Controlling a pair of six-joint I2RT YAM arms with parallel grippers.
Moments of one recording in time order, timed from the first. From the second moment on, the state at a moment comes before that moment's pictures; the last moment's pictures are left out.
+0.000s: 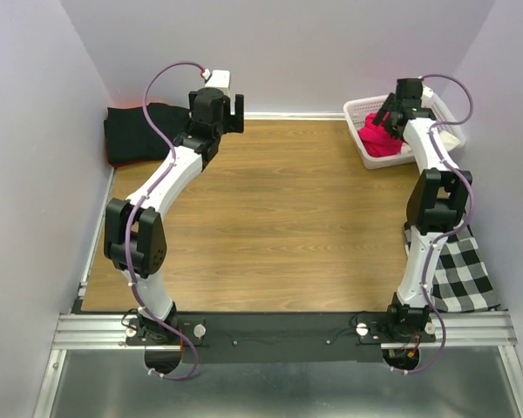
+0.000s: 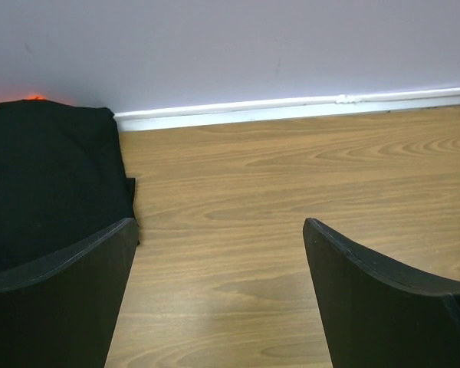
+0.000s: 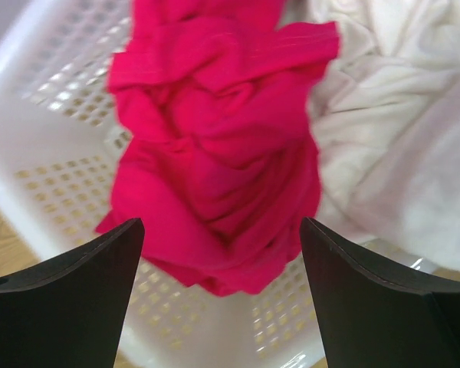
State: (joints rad) left arm -0.35 1.78 1.57 -0.08 -0.25 -0.09; right arm -0.02 2.18 2.03 -0.57 0.28 0.45
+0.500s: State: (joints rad) left arm -0.35 1.81 1.61 -0.11 -0.26 -0.08; right arm -0.08 2.34 2.07 -0.60 0.17 0.51
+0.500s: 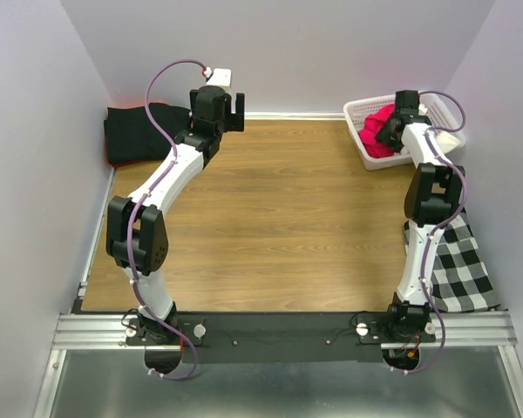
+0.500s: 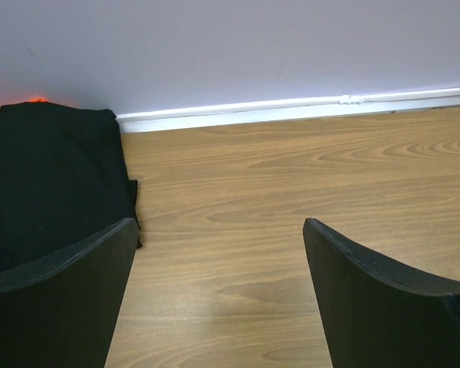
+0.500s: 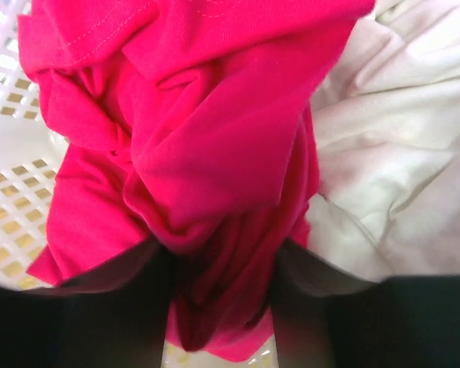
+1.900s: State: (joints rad) left arm -0.33 1.82 1.63 -0.10 -0.26 -0.15; right arm 0.15 1.83 2.16 -0.65 -0.06 0.28
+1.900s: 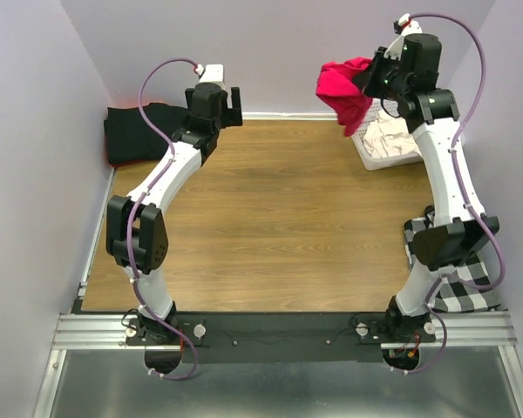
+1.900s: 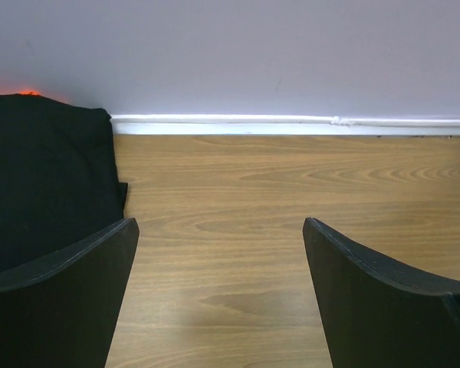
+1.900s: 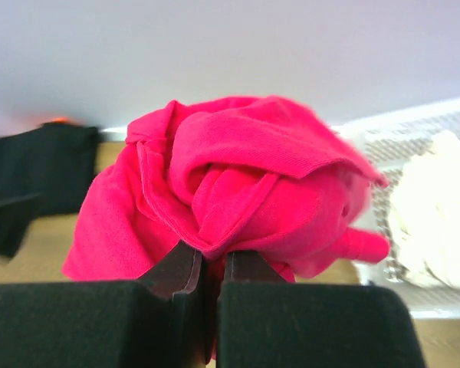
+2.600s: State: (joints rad) left arm -0.11 1.92 1.69 -0.11 -0.12 -0.42; right arm 0.42 1.54 1.85 -0.60 -0.54 0.22
